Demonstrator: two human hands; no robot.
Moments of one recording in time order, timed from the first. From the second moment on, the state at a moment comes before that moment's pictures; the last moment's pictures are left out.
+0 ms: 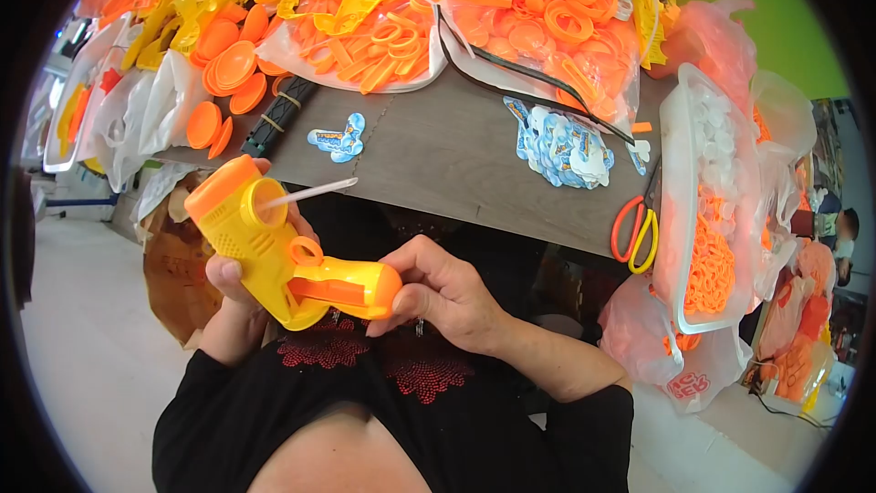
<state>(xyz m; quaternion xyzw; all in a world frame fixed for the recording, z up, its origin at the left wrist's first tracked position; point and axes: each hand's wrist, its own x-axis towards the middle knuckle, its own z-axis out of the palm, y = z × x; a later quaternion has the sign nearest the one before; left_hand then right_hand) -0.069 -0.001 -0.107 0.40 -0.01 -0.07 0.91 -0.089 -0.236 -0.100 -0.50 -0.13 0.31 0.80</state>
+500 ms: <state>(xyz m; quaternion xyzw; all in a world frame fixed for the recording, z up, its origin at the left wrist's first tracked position) -0.020 0.016 -0.106 0.47 0.02 0.00 0.88 0.126 -0.198 -0.115 -0.91 -0.30 -0.20 0.18</state>
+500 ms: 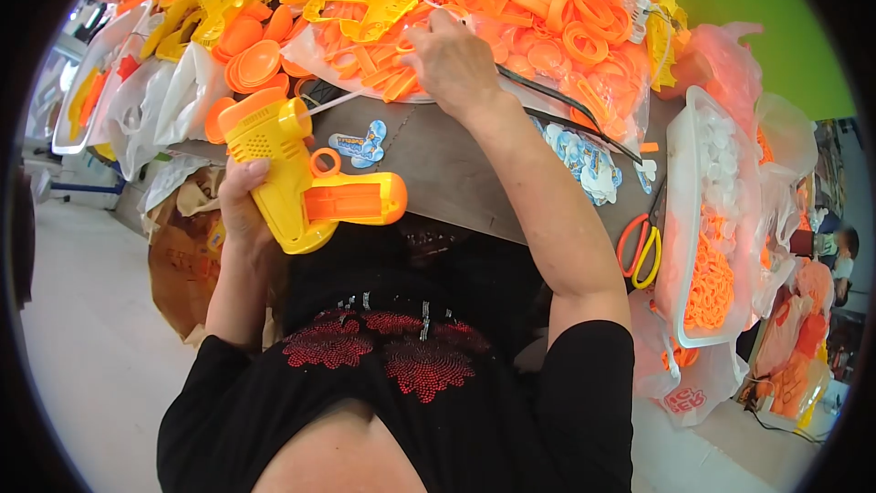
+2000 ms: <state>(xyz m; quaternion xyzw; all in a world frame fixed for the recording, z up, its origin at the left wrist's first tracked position) -0.020 -0.040 -0.116 0.46 -0.02 -0.19 0.87 -0.011 -0.250 -0.098 -0.82 -0.32 -0.10 0.47</state>
